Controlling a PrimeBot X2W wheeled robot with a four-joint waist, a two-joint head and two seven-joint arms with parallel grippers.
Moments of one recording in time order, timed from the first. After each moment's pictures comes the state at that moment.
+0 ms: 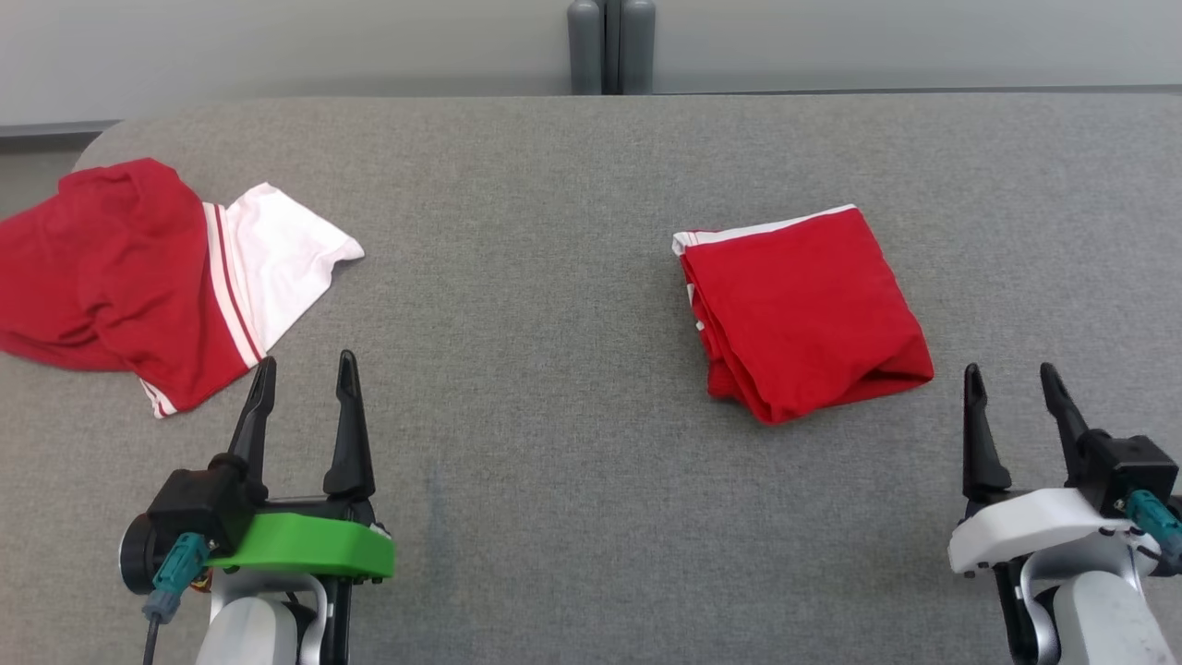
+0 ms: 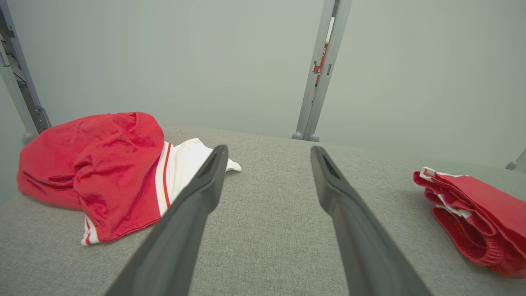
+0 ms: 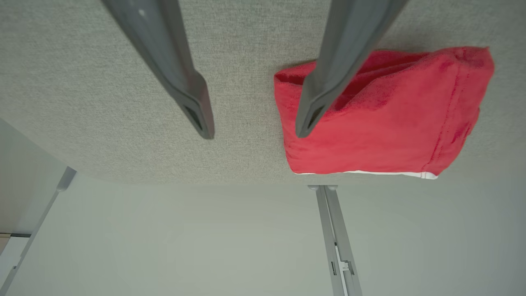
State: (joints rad) left arm -0.14 0.05 -0.07 0.18 -0.27 -0.06 -0.26; right arm -0.13 -0.07 -0.15 0.26 0.07 0.13 -0.26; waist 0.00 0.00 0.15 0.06
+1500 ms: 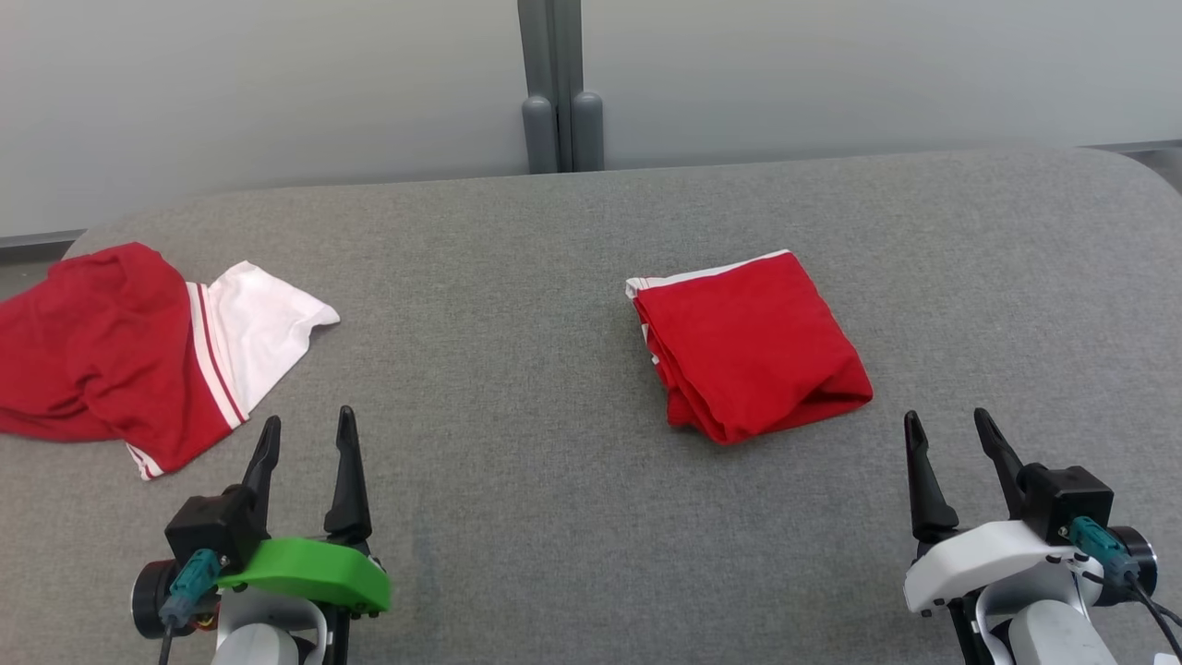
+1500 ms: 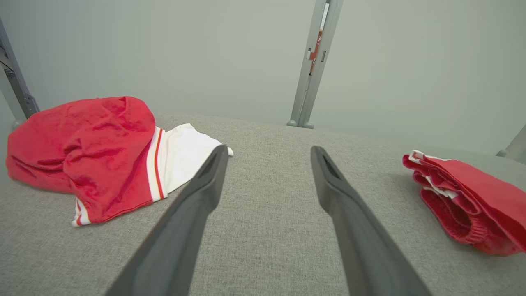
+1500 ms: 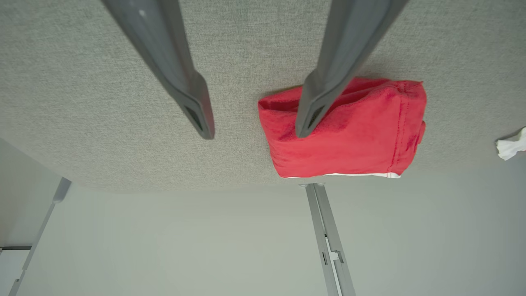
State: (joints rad) left arm -0.14 0.05 -0.05 0.36 -0.27 -0.07 -0.26; right arm -0.09 -0.06 -0.05 0.34 0.12 0.13 -0.26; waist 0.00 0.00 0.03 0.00
